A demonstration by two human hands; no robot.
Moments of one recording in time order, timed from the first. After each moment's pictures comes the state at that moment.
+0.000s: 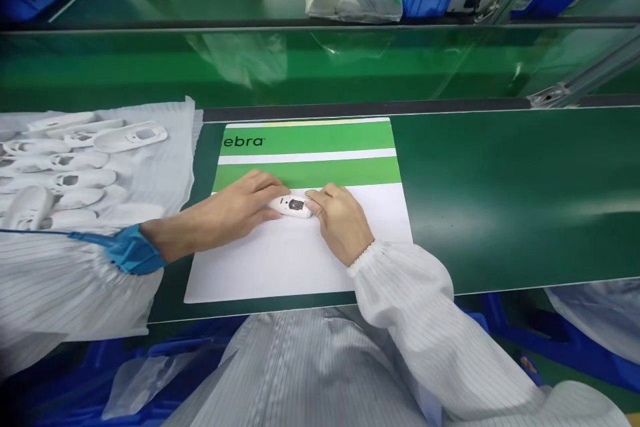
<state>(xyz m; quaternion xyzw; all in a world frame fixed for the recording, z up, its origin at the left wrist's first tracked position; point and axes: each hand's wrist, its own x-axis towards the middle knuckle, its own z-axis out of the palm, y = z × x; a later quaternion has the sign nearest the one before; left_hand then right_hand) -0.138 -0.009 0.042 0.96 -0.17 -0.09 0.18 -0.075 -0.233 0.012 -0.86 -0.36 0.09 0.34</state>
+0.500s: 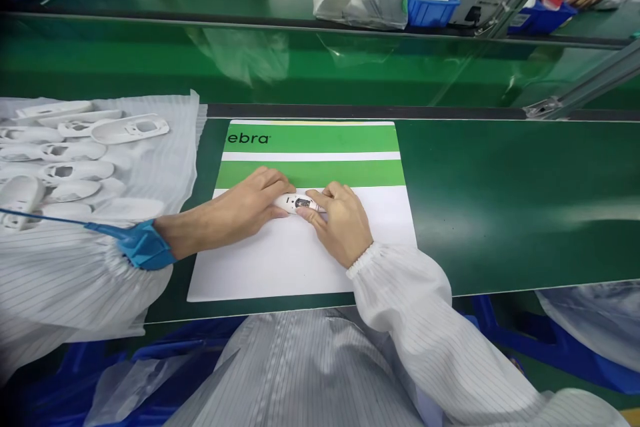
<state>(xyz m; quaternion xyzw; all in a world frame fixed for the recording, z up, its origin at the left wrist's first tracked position) -0.135 -0.014 0.034 0.96 -0.15 -0.07 0.21 -0.084 -0.225 0.016 -0.88 -0.35 0.05 0.32</state>
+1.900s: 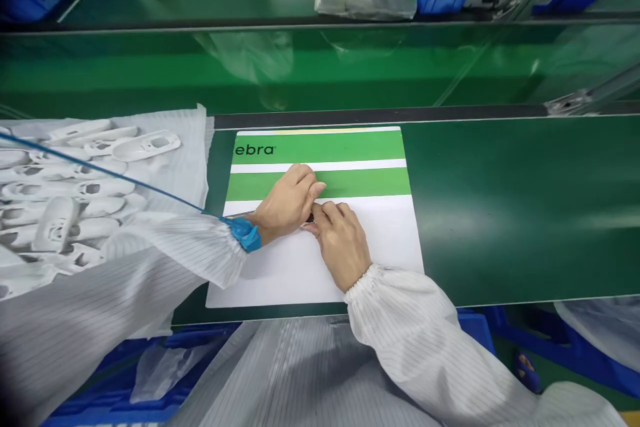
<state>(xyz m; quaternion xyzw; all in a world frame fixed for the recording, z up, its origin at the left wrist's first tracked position) -0.091 -0.056 0.016 0.97 -0.10 0.07 0.21 -0.101 -0.218 0.007 -0.89 -0.39 -0.02 0.23</state>
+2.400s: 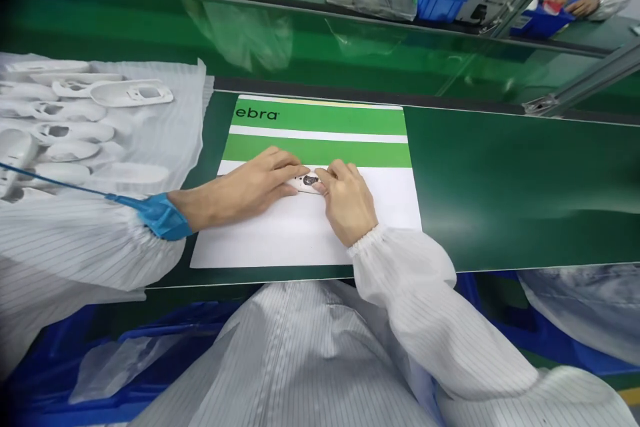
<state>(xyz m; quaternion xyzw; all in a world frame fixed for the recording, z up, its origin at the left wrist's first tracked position) -0.151 -0.020 0.023 0.96 -0.21 0.01 0.20 -0.093 -0.227 0.012 -0.88 -0.41 -0.03 0.22</state>
